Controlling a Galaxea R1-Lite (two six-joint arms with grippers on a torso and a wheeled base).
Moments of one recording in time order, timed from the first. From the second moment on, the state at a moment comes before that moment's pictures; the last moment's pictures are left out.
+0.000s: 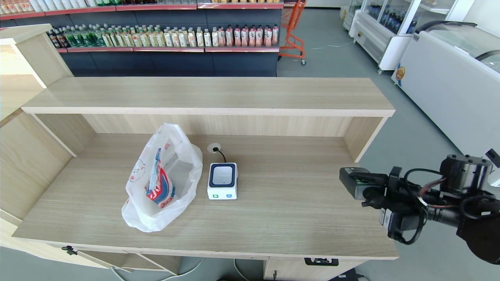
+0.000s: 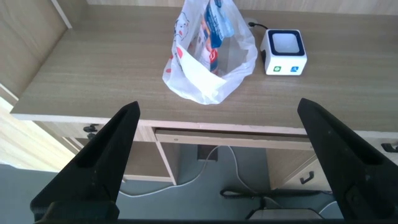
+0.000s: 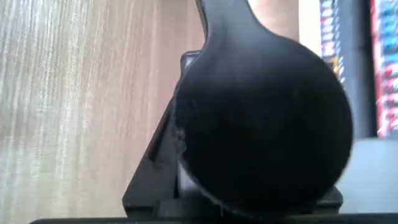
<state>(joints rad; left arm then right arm) 0.00 0.00 0.00 0.00 0.00 0.00 0.02 1.86 -0.45 -1.16 0.81 -1.73</state>
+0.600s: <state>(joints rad) 0.00 0.00 0.00 0.00 0.00 0.00 0.15 1.80 -0.47 -0.93 1.24 -2.48</state>
